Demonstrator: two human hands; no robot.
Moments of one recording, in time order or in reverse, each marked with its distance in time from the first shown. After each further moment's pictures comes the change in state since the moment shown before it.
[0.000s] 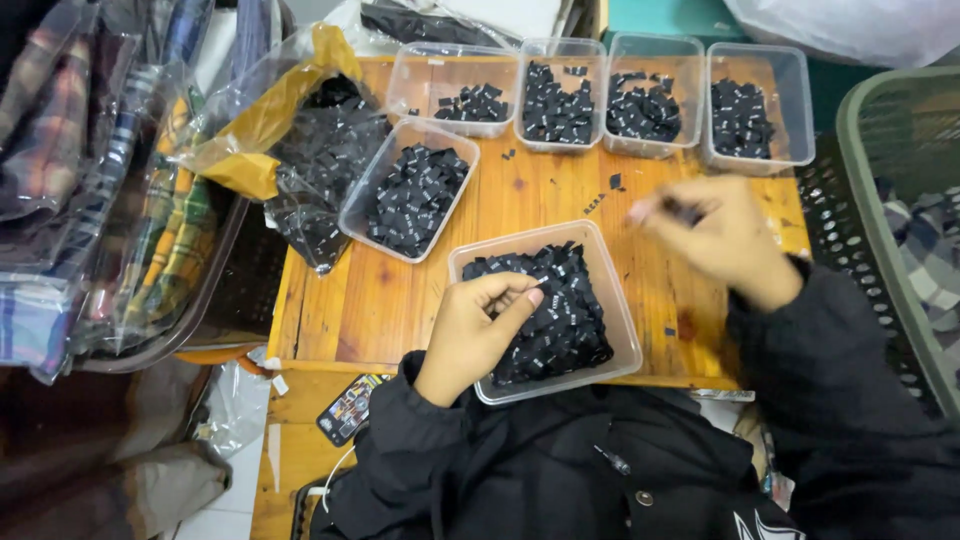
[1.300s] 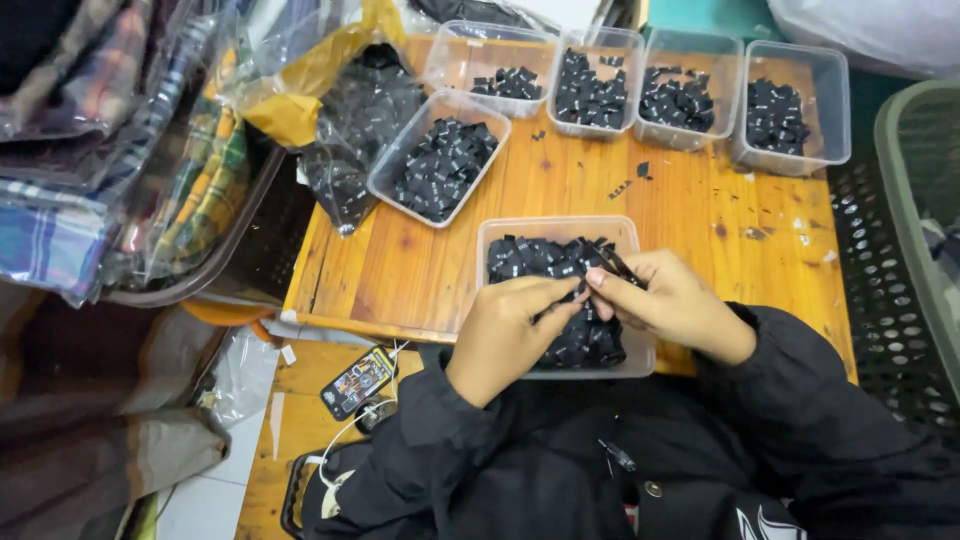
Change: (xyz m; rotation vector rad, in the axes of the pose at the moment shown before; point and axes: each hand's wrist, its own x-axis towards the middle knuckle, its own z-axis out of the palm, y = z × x) left_hand -0.035 -0.003 0.019 0.296 0.075 0.408; right_hand -0.054 -0.012 0.051 0.488 -0.377 0.315
